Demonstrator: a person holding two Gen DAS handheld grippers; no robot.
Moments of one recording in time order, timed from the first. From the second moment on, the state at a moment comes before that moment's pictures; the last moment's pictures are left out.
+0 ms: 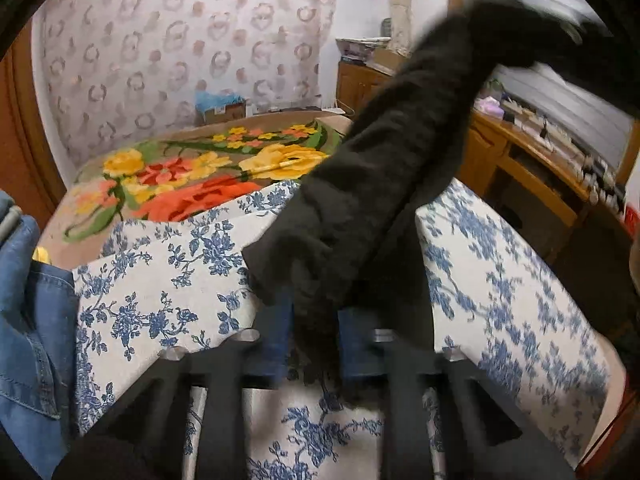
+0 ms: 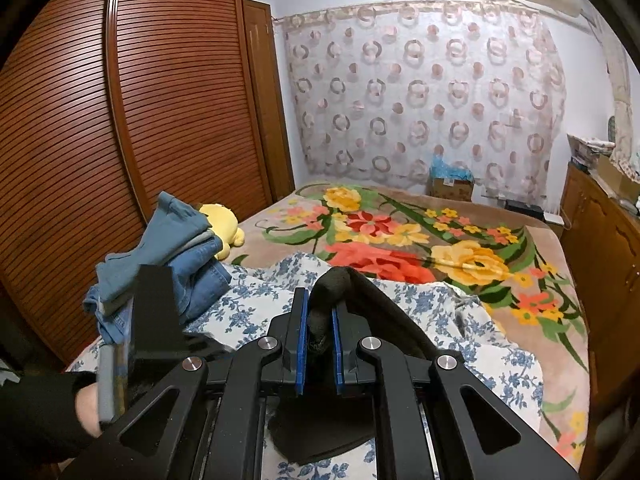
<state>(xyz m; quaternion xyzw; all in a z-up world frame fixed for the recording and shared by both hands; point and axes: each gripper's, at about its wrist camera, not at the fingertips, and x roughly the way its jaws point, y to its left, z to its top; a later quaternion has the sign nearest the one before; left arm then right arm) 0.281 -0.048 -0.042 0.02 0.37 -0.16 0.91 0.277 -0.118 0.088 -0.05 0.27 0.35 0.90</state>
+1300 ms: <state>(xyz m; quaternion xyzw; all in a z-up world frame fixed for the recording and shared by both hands) 0.104 -0.022 0.017 0.11 0.30 -0.17 0.93 0.130 -0.169 0.044 -0.02 0.32 0.36 0.88</state>
